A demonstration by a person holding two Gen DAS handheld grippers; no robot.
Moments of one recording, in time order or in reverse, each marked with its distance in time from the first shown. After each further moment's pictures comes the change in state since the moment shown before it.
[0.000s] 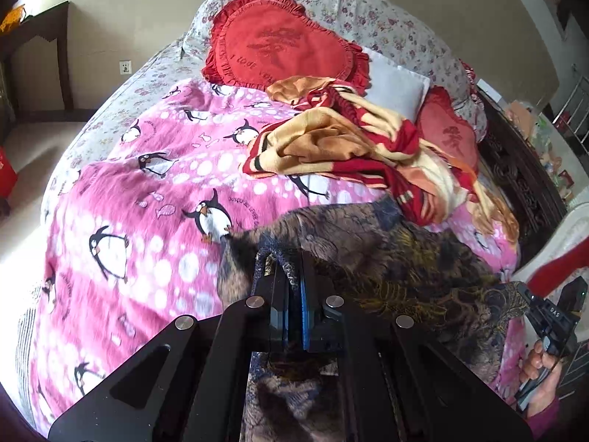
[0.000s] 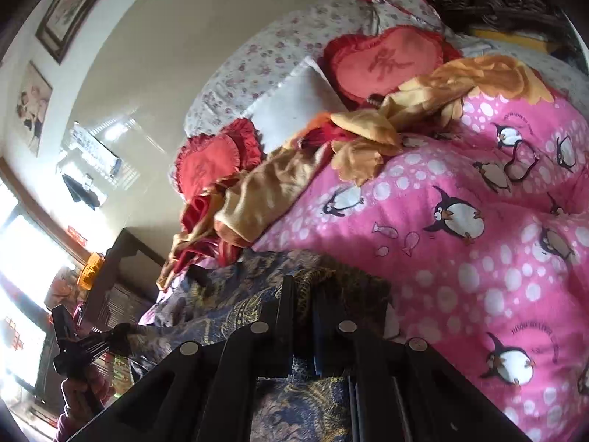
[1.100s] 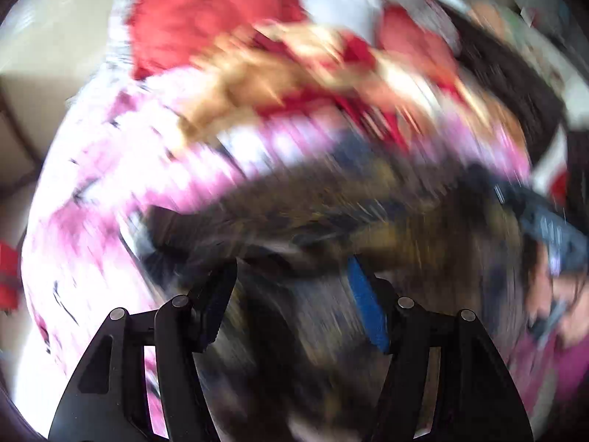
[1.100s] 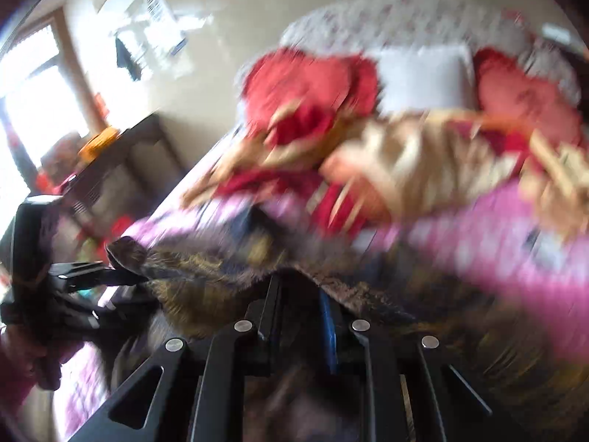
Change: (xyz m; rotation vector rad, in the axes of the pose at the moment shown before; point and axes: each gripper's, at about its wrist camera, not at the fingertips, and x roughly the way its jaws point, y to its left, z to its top) left arm 0.053 -0.056 0.012 0.256 0.114 0.042; right arm 0.139 0.141 -0.021 -0.482 0.135 0.011
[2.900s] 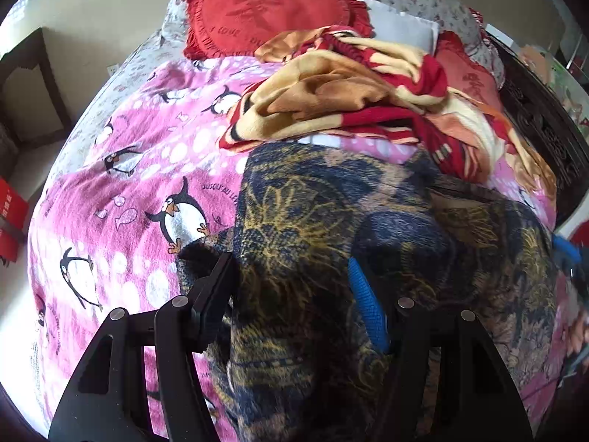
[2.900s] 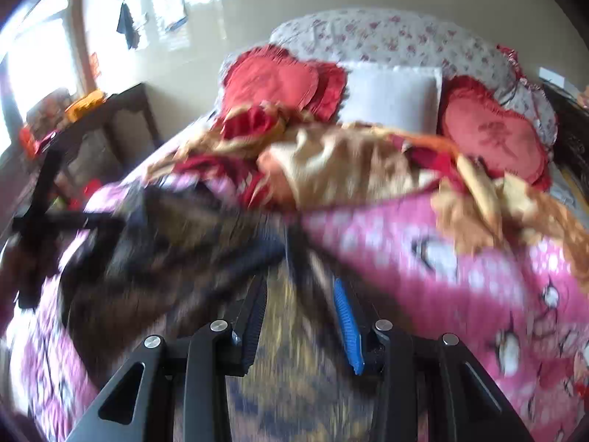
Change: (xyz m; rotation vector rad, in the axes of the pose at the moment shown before) left arm 0.020 0.033 -0.018 -0.130 0.010 0.075; right arm -0.070 -0.044 -0.028 -0.166 0.076 -0.126
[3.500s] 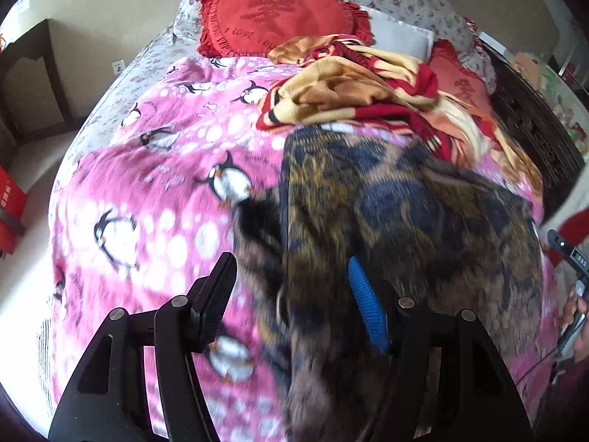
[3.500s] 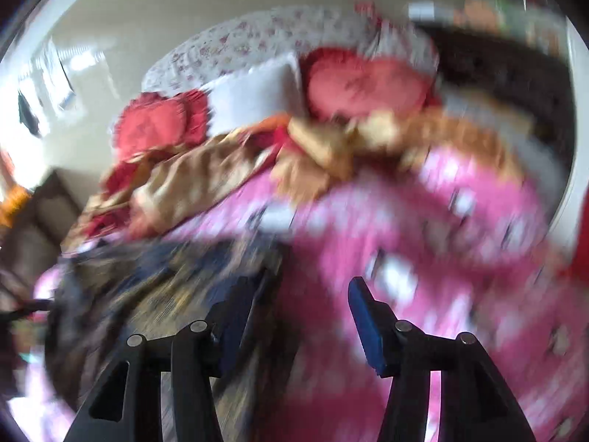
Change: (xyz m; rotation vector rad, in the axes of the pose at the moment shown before) left arm -0.052 0.032 -0.041 0.009 -0.018 -0.060; right arm -0.048 -0.082 -0.052 0.453 -0.039 -0.140
